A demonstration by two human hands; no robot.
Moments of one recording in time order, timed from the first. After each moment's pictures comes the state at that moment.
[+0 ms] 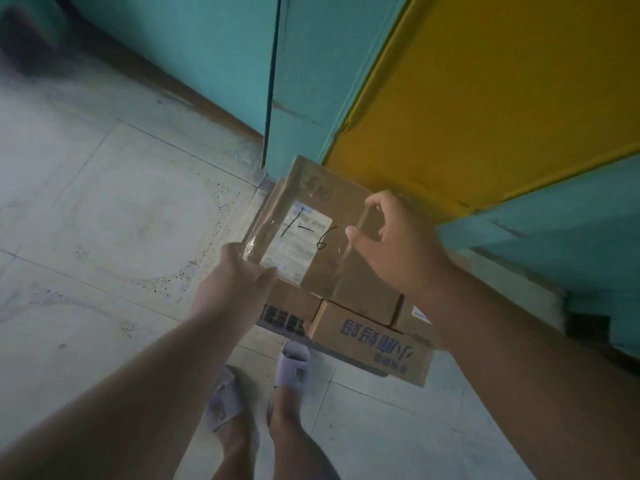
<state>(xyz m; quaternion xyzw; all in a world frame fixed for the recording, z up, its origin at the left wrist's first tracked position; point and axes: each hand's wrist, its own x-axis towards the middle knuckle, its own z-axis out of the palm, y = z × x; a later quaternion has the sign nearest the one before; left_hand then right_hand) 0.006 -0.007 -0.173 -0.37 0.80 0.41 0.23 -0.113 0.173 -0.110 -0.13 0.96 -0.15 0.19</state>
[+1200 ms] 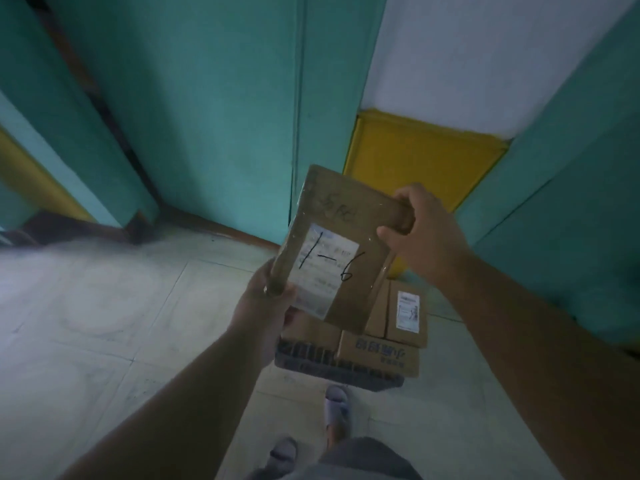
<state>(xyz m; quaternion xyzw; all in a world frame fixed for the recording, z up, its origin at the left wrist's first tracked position) 0.115 -0.037 0.157 -0.28 0.59 0.75 0.10 0.009 0.170 0.232 -0.10 0.95 -0.29 -0.02</state>
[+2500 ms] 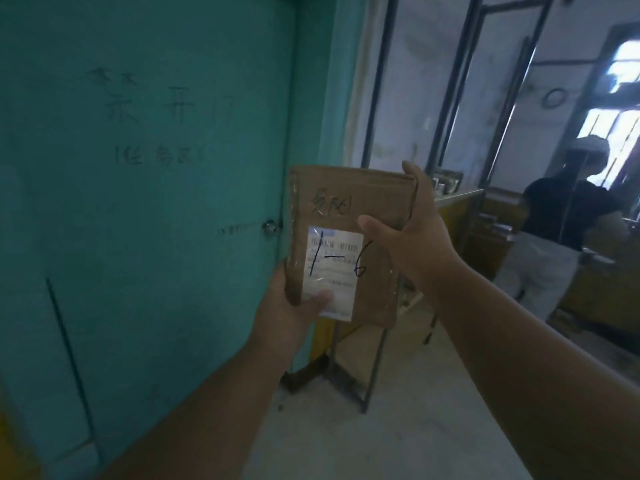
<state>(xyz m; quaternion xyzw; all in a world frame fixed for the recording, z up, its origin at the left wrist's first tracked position) 0.227 0.667 0.376 0.33 0.58 0.73 0.15 0.356 0.787 0.509 0.17 0.80 -0.36 -0.44</state>
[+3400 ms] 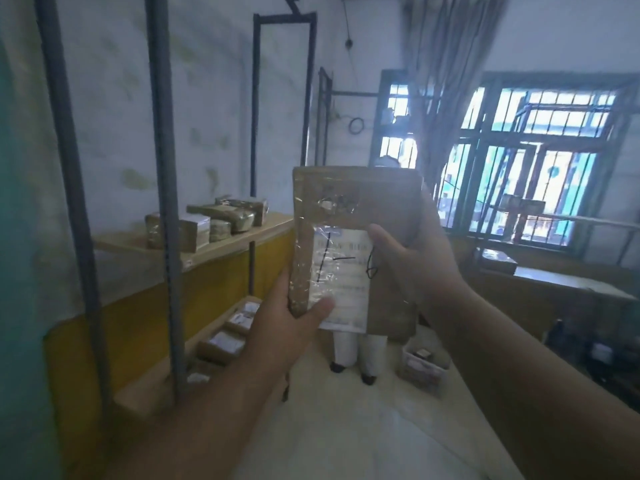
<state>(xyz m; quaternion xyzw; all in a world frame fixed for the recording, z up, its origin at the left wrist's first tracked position) 0.402 1.226 0.455 0.55 0.49 0.64 0.21 0.574 1.283 0.554 0.31 0.71 -0.21 -0.59</state>
